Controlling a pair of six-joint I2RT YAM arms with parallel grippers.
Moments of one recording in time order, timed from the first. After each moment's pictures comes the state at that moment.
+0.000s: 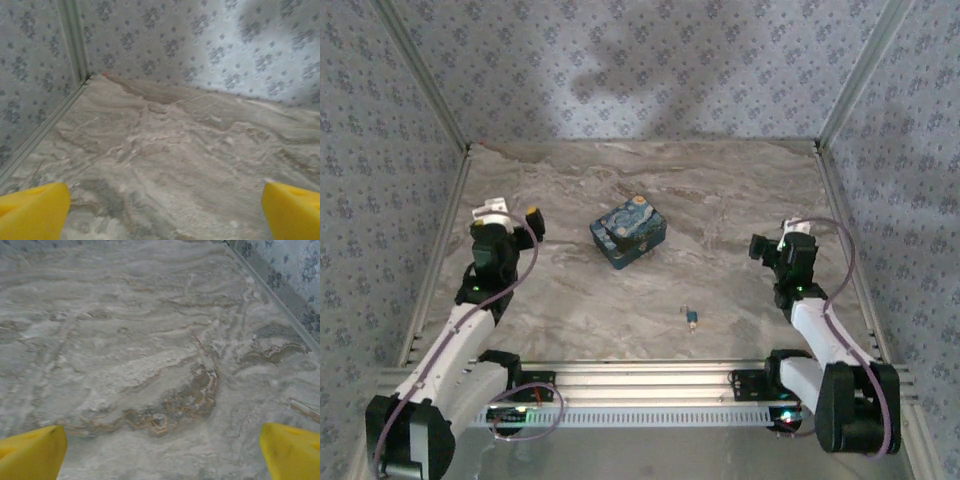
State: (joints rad) left arm -0.20 0.86 0.50 0.09 -0.33 -0.20; right arm -0.03 1.03 0.37 0.14 0.17 0.09
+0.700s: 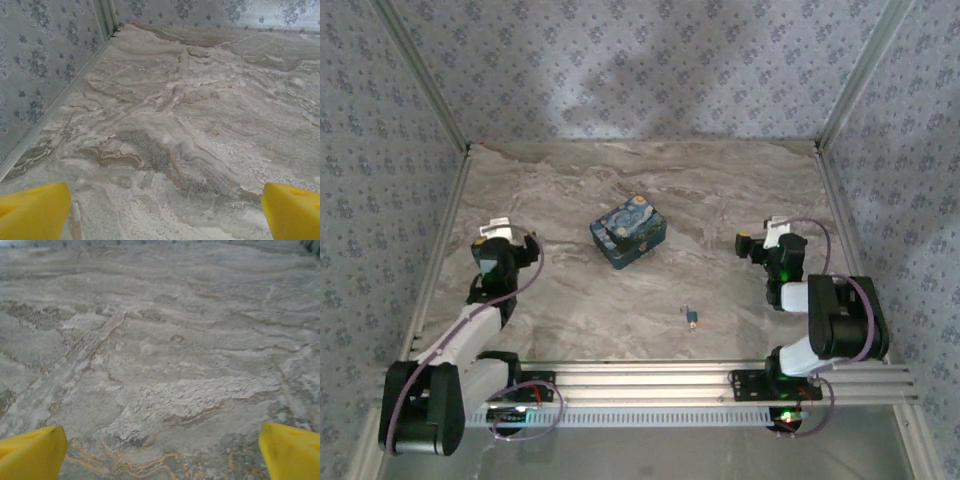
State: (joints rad) left arm -0.10 1.01 0.32 0.29 -0.31 -0.10; right arm -0.06 1.51 0.31 0.79 -0.10 -0.03
